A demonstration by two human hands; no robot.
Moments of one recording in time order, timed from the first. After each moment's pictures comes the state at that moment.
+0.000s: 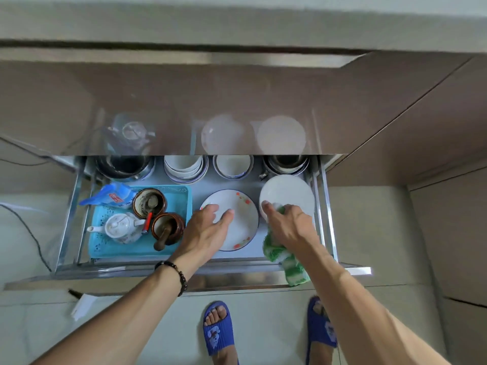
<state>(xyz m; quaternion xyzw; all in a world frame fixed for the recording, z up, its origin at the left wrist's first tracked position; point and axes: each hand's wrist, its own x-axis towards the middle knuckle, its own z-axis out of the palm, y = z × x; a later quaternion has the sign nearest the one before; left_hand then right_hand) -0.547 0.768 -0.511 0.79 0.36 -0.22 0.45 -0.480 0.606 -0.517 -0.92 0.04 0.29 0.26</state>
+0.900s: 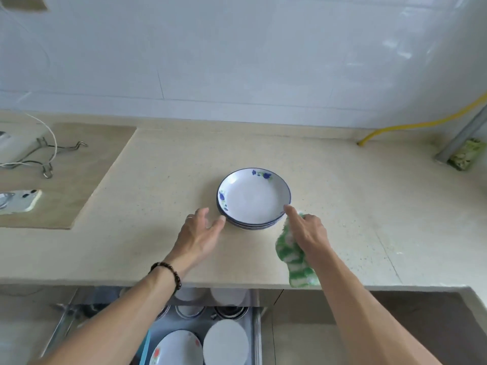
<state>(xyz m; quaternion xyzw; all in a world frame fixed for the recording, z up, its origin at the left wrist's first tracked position) -0.313 0.698 -0.168 0.85 0.28 -0.02 0.45 -0.219 0.496 -0.163 -0.87 0.10 0.18 0.45</state>
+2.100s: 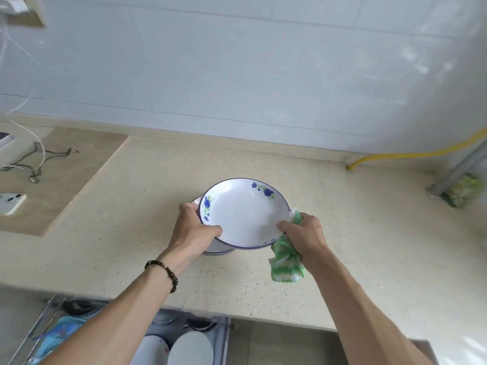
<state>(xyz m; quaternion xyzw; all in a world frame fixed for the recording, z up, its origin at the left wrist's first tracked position) -0.235 0.617 -0.110 0.75 0.37 0.07 0.54 -0.126 0.423 -0.117 -0.81 0.05 0.20 0.55</state>
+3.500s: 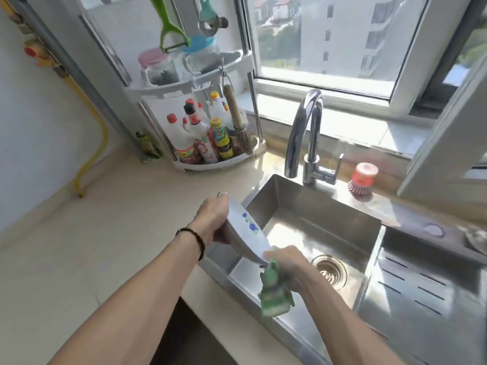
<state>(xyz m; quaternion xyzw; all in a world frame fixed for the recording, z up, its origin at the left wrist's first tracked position) -0.219 -0.068 -0.060 0.86 0.11 -0.29 0.42 -0.345 -0.171 -0.174 -0.53 0.43 0.12 0.72</state>
